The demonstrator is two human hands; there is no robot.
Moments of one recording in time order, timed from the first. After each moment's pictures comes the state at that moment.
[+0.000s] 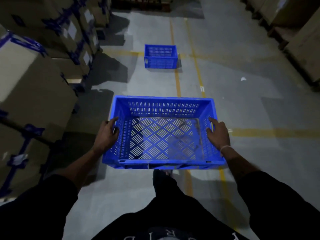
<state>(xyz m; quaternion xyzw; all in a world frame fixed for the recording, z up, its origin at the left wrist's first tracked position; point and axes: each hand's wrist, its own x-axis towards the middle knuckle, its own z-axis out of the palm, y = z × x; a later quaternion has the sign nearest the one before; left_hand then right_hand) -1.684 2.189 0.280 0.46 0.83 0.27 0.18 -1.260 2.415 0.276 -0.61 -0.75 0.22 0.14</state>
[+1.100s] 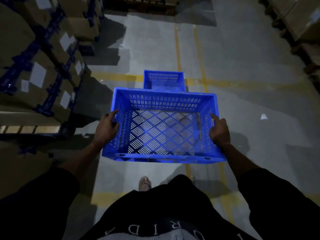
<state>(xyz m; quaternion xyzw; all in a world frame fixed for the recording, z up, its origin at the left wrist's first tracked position) -2.060 2.873 0.287 0.45 0.83 0.26 0.20 -1.634 3.090 0.282 -0.62 -0.74 0.21 0.14</state>
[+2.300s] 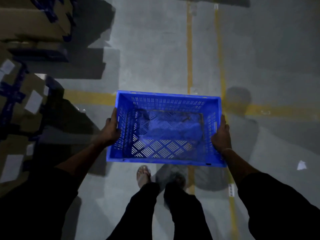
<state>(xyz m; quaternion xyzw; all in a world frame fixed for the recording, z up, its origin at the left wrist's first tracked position) -2.372 3.524 0.049 0.41 0.79 0.20 0.42 -1.934 3.732 0.075 -0.67 -0.69 0.28 0.06</state>
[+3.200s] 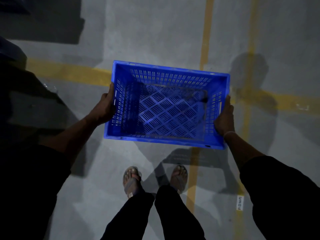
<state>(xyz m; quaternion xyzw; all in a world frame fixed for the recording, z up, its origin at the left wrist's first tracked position) -2.416 3.666 -0.205 0.42 0.79 0.19 0.42 -1.969 3.886 -0.186 -0.64 -0.71 0.30 0.00</state>
